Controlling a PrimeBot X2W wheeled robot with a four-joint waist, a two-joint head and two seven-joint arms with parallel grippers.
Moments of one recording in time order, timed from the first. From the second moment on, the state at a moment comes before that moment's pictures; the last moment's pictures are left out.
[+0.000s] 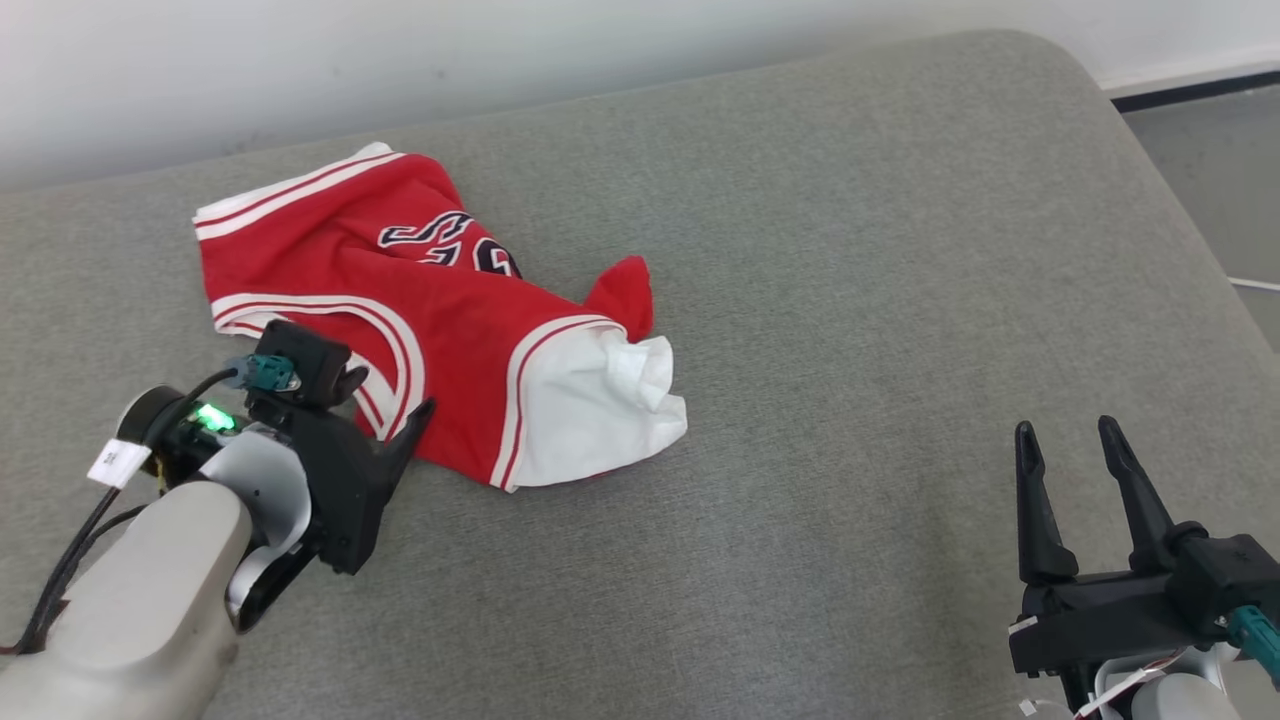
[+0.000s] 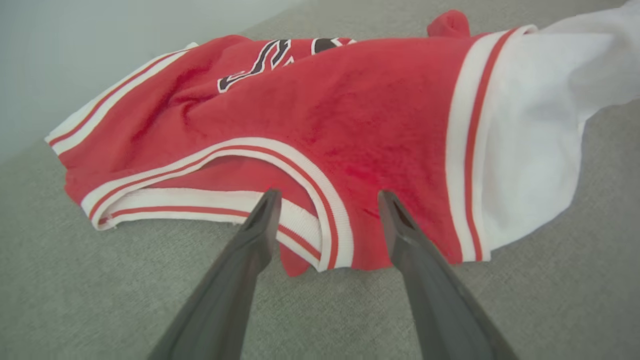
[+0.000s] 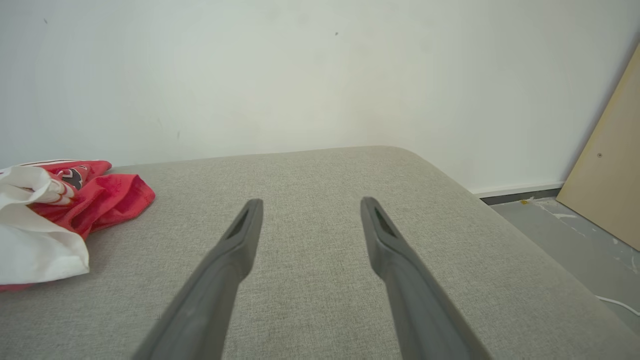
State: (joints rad) left arm -0.77 0.47 -0.75 0.54 -0.63 -0.13 0.15; right arm -0.14 -0.14 -0.03 0.19 0.17 0.13 -0.26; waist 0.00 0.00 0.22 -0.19
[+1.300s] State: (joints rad) left arm -0.60 0.74 -0.72 0.14 -0.86 -0.01 0.34; right arm -0.07 -0.13 -0.06 0.20 0.17 0.13 -0.26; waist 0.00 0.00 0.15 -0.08
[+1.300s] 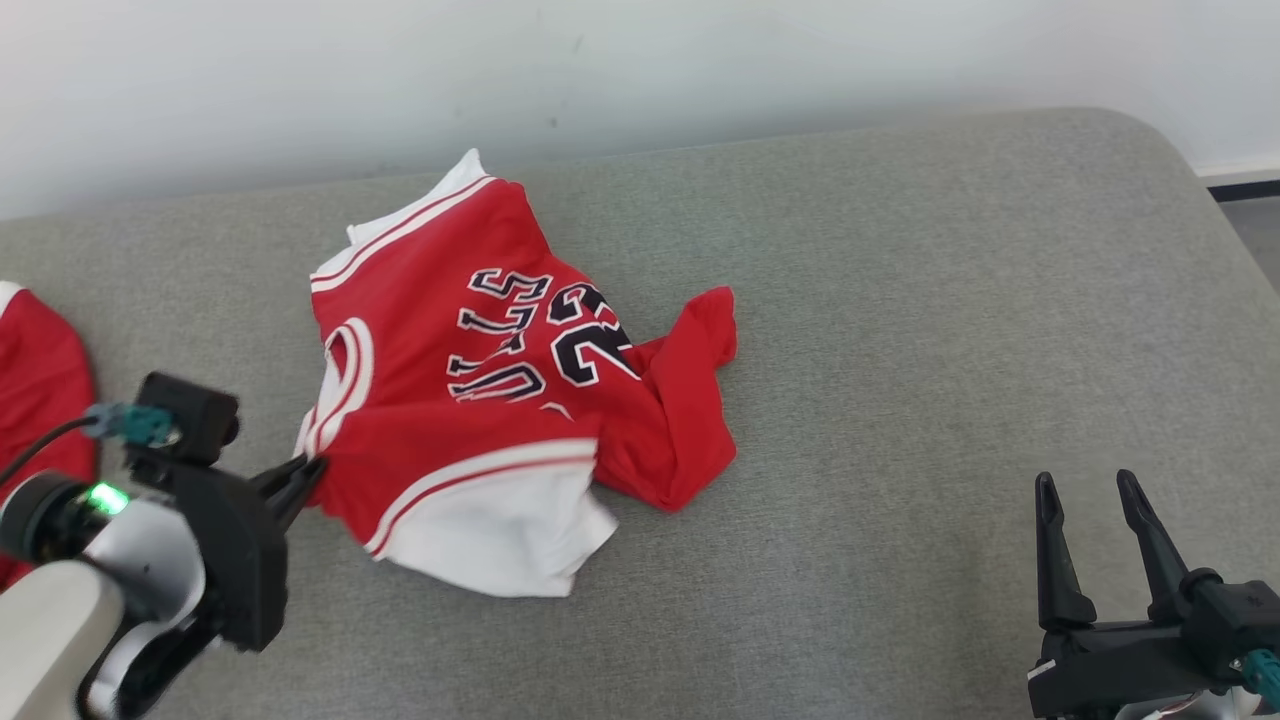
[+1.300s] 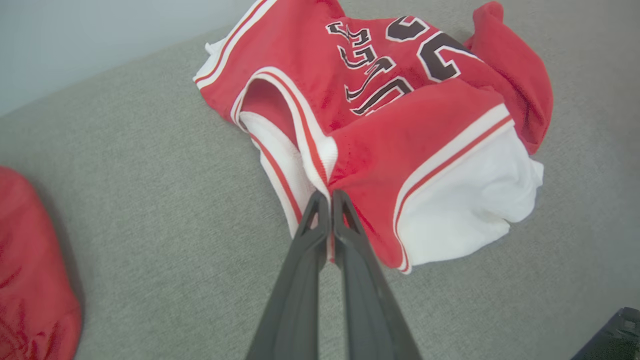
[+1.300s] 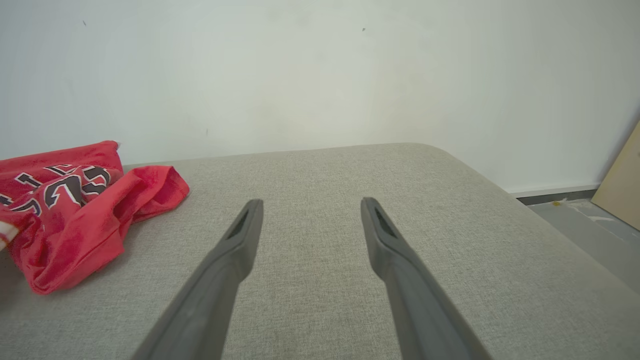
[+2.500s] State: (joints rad) left arm -0.40 0.51 -0.44 0.14 -0.59 0.22 -0.26; right arm -0.06 -0.15 -0.04 0.18 0.16 0.13 -0.26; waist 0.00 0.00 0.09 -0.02
